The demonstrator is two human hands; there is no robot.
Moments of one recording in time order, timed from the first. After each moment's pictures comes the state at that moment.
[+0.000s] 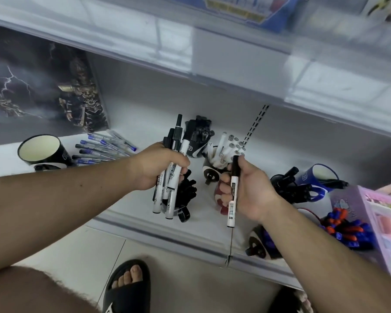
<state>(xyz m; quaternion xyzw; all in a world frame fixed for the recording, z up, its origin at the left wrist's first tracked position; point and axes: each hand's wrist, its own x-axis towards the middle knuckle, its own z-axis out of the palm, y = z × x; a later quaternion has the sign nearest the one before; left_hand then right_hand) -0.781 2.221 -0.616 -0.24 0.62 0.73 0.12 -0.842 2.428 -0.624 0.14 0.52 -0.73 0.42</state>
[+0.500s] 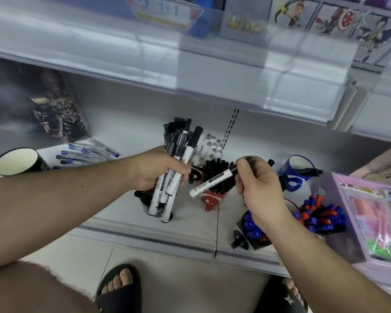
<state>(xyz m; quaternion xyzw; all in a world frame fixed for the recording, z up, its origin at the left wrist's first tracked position) -0.797 2.268 -0.597 -0.12 0.66 0.71 0.22 -0.818 2.493 -0.602 -0.04 0.76 -0.65 0.07</state>
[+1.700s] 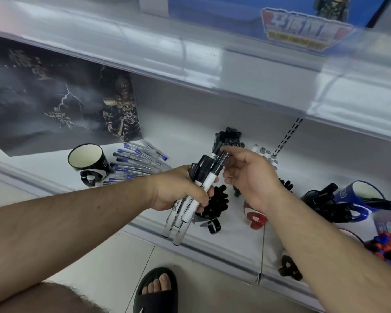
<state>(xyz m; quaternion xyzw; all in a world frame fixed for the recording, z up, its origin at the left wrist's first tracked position) -0.744 2.201 -0.617 -0.10 0.64 0.74 0.20 -0.839 2.354 -0.605 -0.04 0.64 -0.70 0.32</state>
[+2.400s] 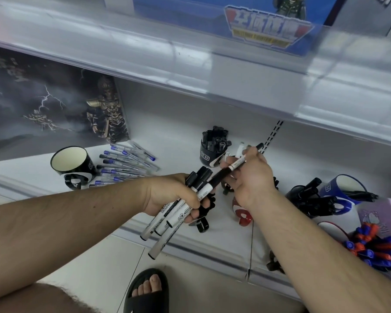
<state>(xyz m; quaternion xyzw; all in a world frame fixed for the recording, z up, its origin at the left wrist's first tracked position) -0.752 2.216 -0.621 -0.10 0.59 0.74 0.30 -0.841 2.365 -0.600 0.18 0.57 -0.77 0.20</state>
